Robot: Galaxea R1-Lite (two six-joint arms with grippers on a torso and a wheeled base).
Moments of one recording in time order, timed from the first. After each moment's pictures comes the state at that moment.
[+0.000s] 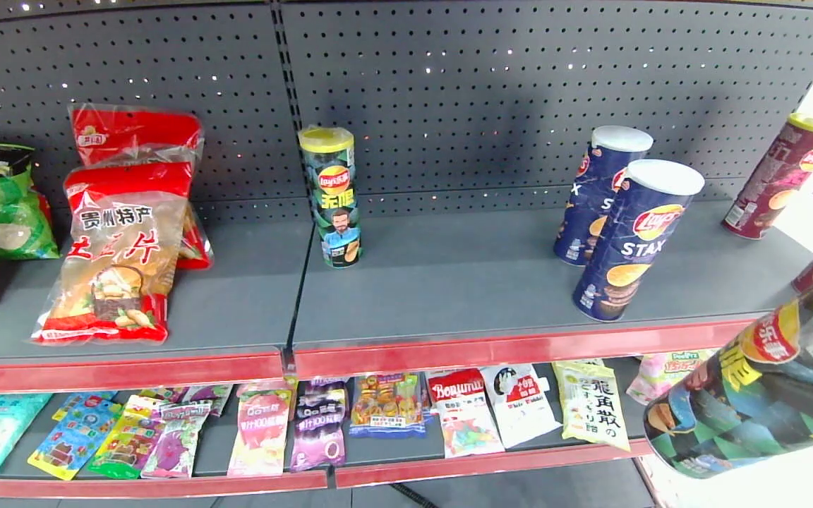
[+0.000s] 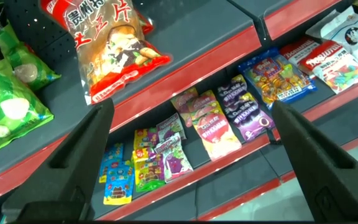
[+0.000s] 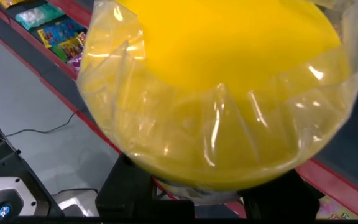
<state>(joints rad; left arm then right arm) -0.36 0.24 -0.41 0.31 0.19 0.40 0.42 0.84 -0.61 -0.02 0.25 -0.25</state>
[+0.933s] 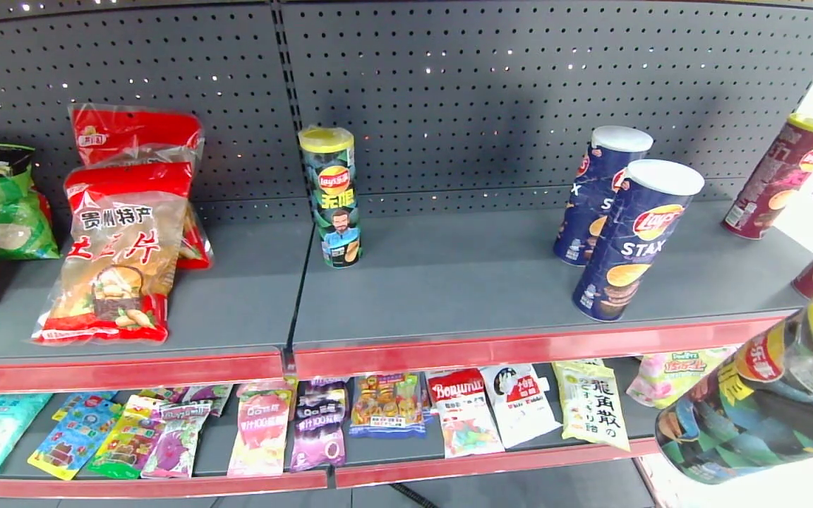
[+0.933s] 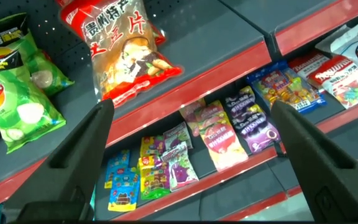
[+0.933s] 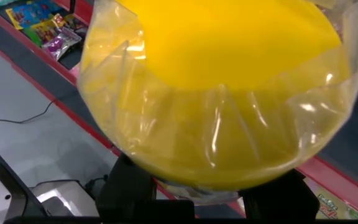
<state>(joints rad) -0.35 0.26 -0.41 0.25 0.21 0.40 0.51 0.82 -0.56 -0.01 0.10 -0.29</state>
